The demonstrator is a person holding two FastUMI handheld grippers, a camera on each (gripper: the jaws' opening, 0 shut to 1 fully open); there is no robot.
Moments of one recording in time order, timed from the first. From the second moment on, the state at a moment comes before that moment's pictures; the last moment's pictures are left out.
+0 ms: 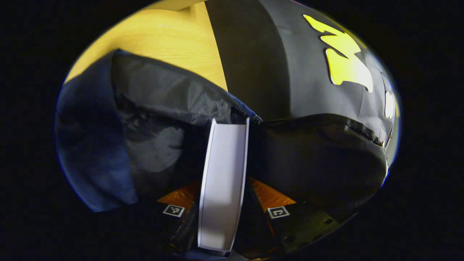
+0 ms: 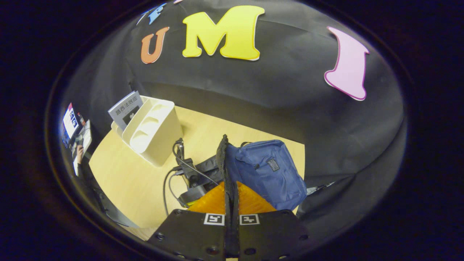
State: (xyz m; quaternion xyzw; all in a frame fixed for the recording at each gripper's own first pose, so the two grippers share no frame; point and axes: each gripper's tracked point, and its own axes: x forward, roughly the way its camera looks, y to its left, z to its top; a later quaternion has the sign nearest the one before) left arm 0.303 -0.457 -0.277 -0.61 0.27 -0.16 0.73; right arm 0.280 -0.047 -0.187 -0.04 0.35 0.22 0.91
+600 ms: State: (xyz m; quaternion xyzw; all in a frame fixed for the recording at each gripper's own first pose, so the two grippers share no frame) left arm 0.198 -0.326 -0.230 -0.34 0.30 -0.18 0.87; right arm 0.259 -0.051 -0.209 -0.03 0.34 0.21 0.92
